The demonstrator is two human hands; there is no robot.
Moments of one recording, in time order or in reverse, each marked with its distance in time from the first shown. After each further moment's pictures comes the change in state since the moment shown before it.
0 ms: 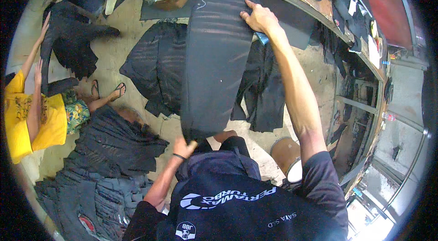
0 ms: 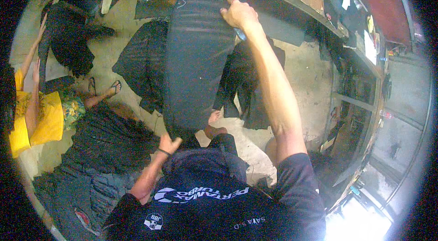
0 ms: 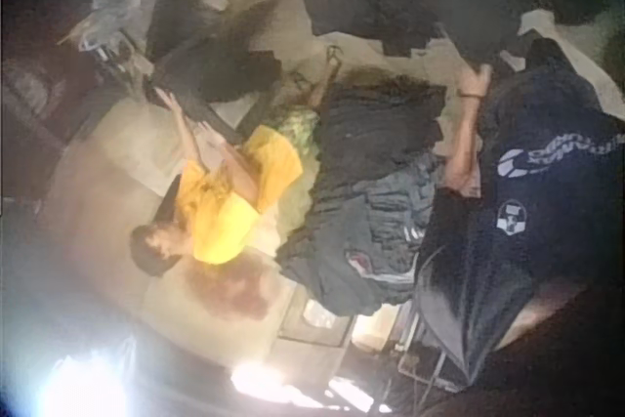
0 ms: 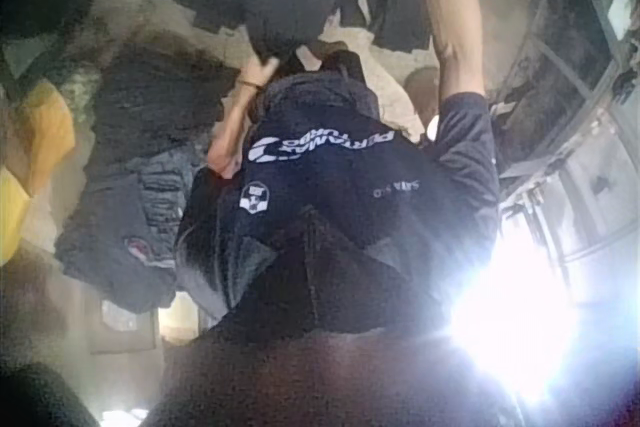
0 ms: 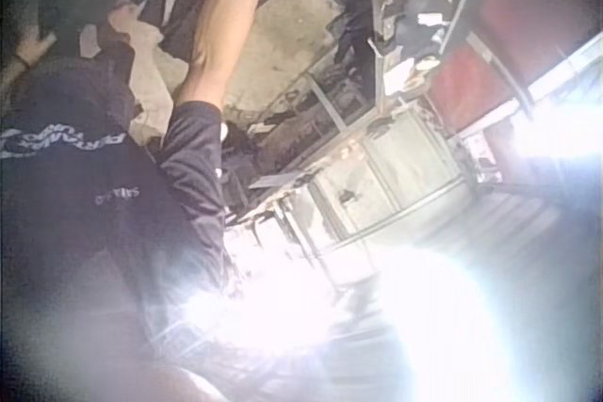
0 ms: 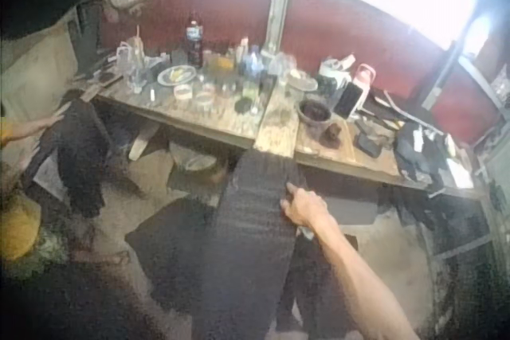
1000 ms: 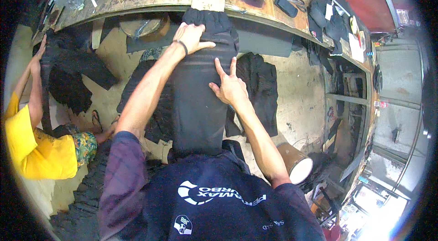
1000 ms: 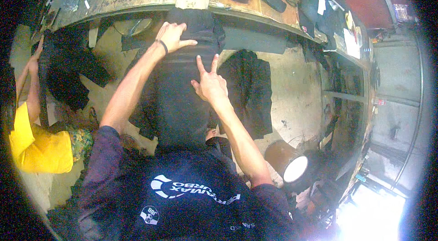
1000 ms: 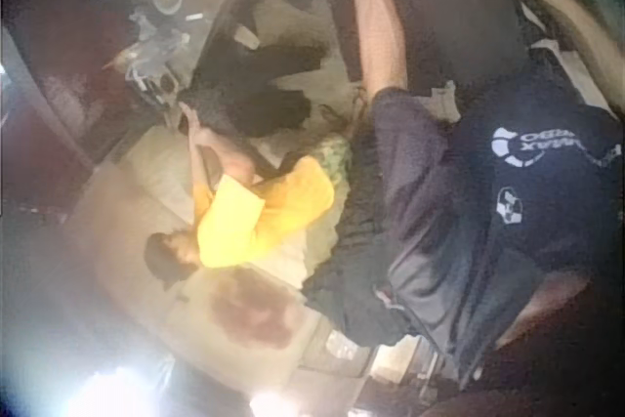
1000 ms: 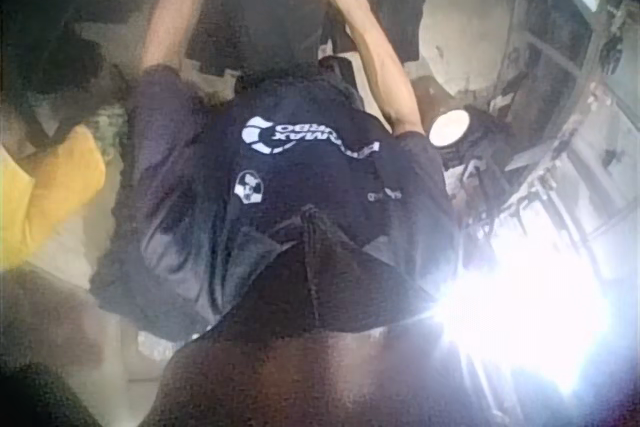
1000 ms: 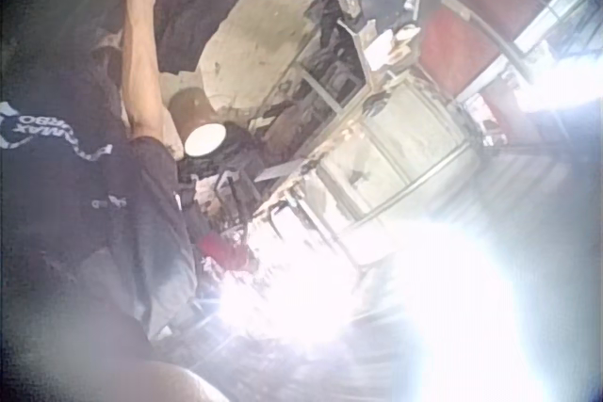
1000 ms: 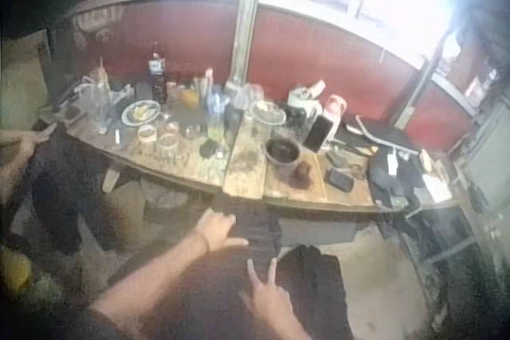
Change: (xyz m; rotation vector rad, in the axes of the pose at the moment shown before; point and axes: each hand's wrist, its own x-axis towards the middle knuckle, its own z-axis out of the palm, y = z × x) left_hand 0.375 0.417 -0.222 0.791 0.032 0.735; right_hand -0.101 -0.051 0.009 0.097 -0.167 0.132
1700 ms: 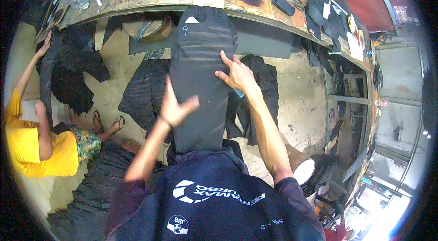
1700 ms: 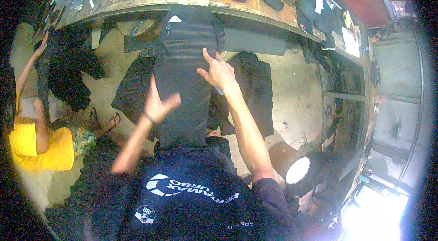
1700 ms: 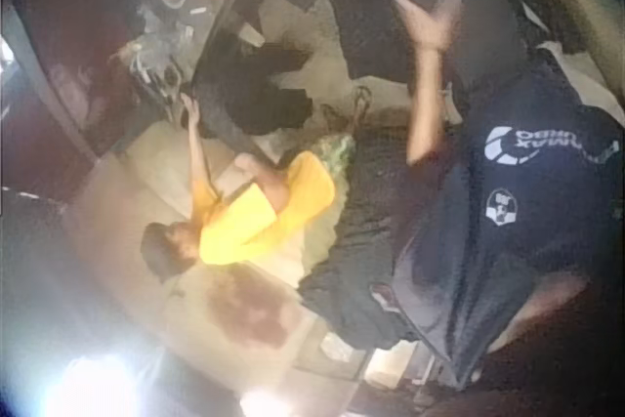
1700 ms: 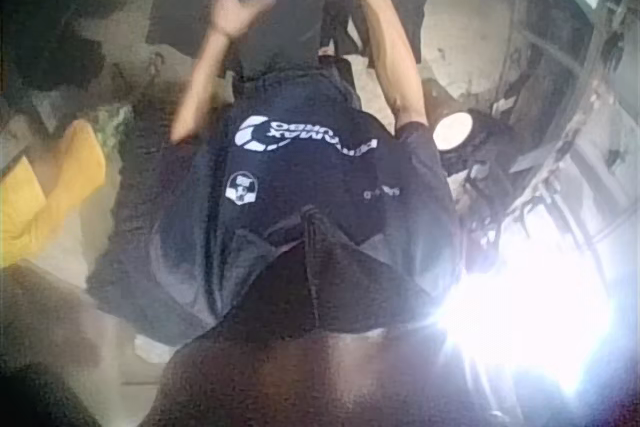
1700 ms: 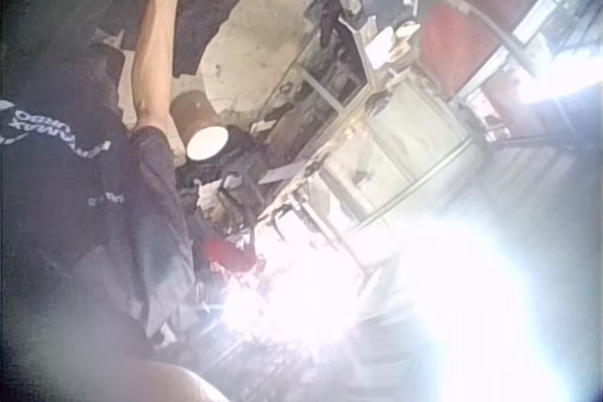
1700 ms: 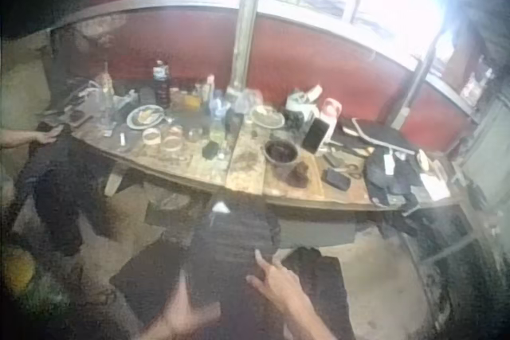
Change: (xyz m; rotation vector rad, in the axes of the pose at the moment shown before) left_hand -0.244 0.054 0.098 -0.902 0.419 -0.141; right_hand 0.014 0.038 -0.008 0.075 0.094 -0.162
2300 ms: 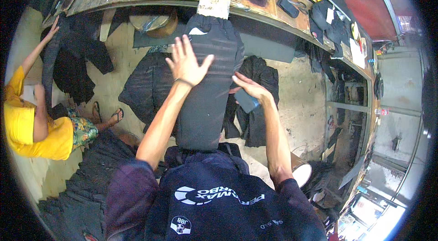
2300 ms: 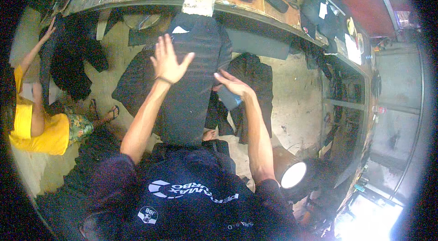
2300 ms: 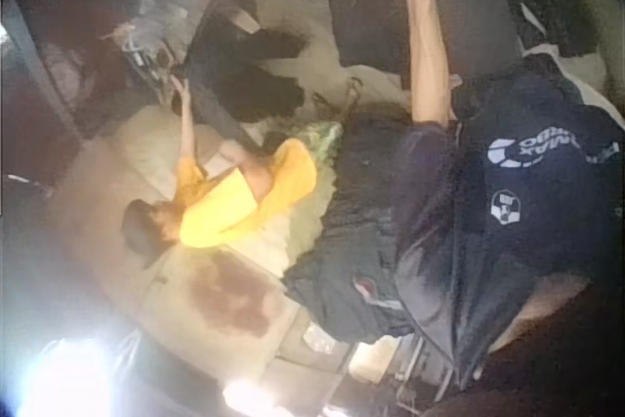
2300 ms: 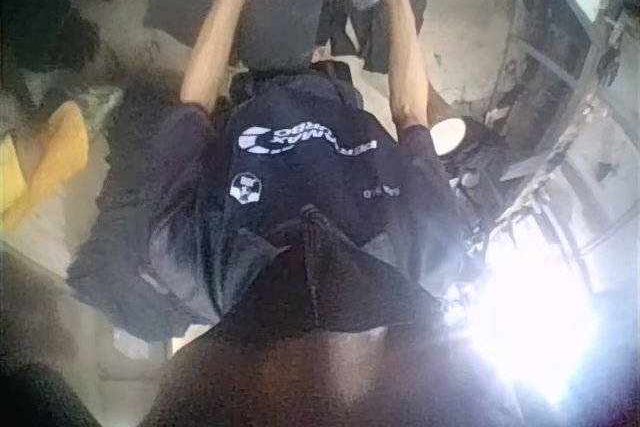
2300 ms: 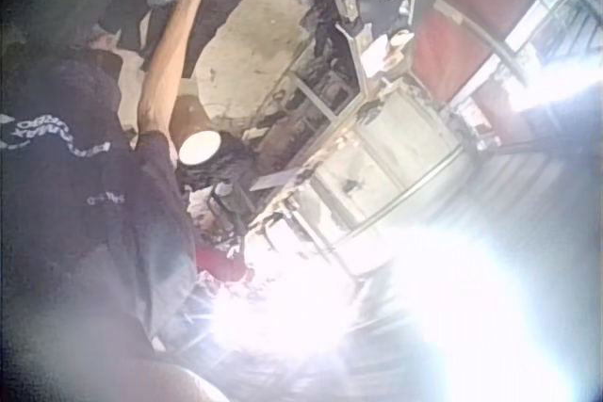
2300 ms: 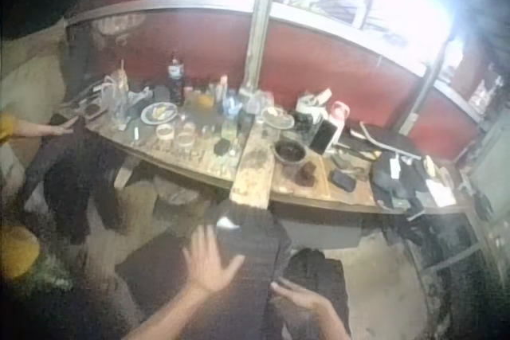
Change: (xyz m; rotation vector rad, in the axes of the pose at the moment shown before) left_hand 0.093 0.021 0.042 0.760 0.258 -0.128; right_hand -0.037 0.081 0.041 0.903 -0.346 0.273
